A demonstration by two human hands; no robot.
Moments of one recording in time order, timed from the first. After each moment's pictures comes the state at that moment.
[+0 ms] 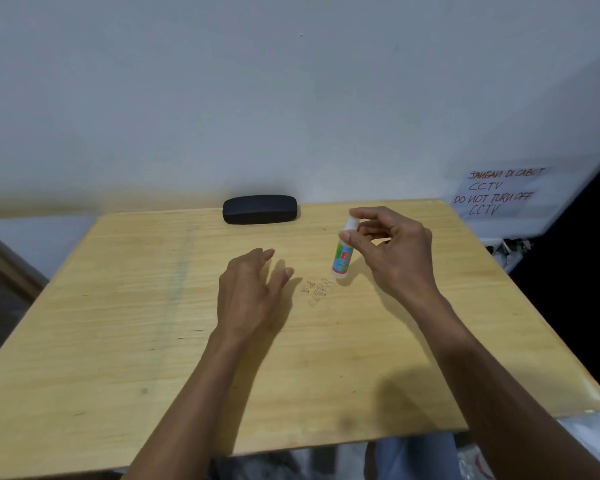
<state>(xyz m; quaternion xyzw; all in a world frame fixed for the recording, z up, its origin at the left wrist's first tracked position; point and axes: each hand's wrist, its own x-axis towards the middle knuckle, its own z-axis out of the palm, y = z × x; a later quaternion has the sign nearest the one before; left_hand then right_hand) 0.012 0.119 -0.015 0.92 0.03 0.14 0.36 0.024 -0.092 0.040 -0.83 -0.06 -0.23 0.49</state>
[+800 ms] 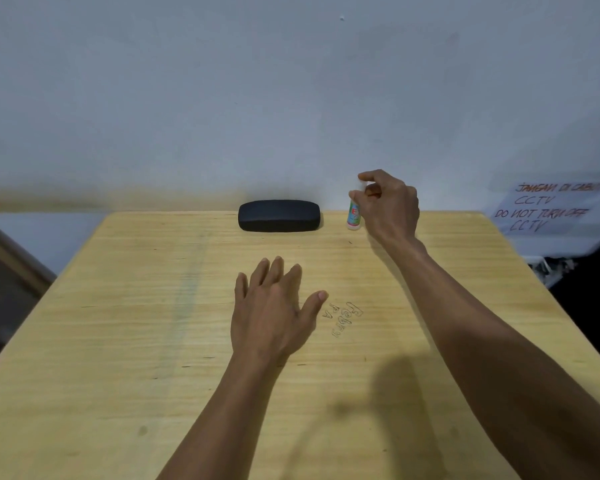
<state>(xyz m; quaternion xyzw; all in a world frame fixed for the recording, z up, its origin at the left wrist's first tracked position) 0.040 0.117 -0.037 0.99 0.00 0.06 0.15 0.180 -0.060 0.020 -0.89 0.01 -0.26 0.38</state>
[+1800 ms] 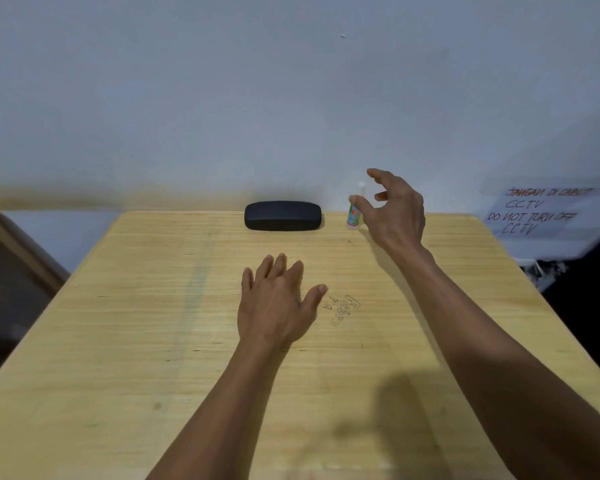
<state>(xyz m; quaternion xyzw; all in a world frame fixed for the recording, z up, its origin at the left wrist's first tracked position) 0.036 0.118 -0.034 0.99 0.00 0.05 0.14 0.142 -0.064 0.036 -0.89 0.00 -0.26 0.37</state>
